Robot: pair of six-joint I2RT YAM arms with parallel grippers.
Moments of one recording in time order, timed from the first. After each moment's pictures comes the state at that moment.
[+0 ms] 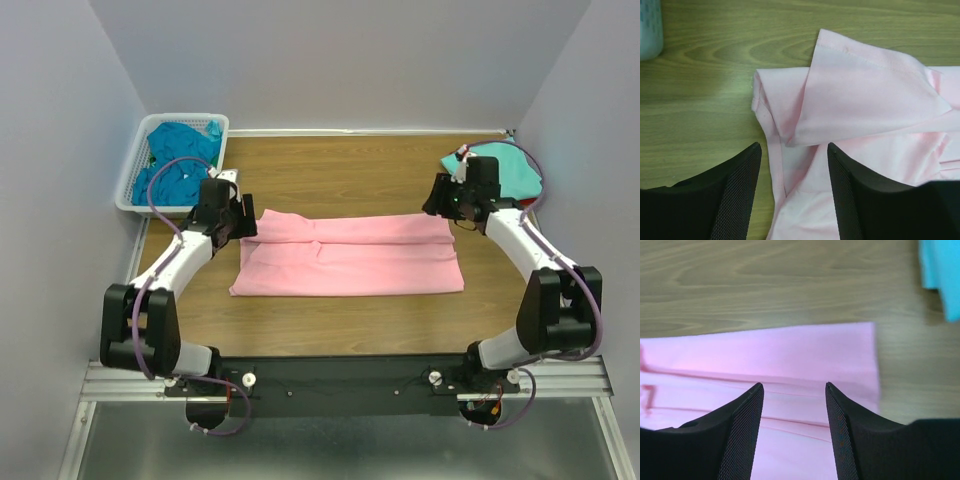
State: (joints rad) left arm -0.14 1.44 0.88 -0.23 0.03 -0.21; right arm 0.03 1.49 1.03 -0.31 -0.14 0.20
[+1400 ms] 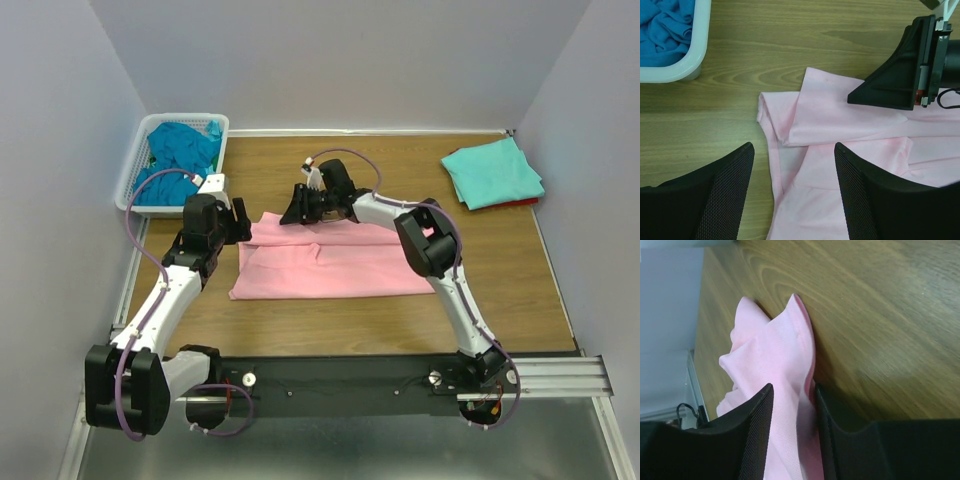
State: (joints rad) left arm -0.14 1.09 0.70 -0.11 0.01 -0.21; right arm 0.61 2.47 1.82 0.06 -0.67 0.62
